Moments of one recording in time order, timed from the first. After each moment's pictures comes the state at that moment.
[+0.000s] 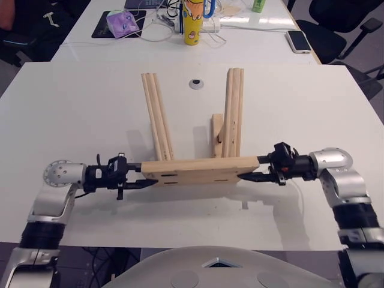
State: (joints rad) left arm 0.06 0.73 0.00 -0.10 -0.41 0.01 -1.40; right arm -0.07 -0.73 0.02 -0.01 0.47 0.24 1.52
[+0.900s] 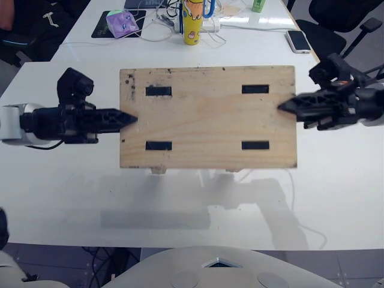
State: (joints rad) left arm -0.68 1.04 -0.12 0.32 -1.58 1.48 -1.06; right arm -0.98 -1.06 0.48 0.52 1.40 1.59 1.40
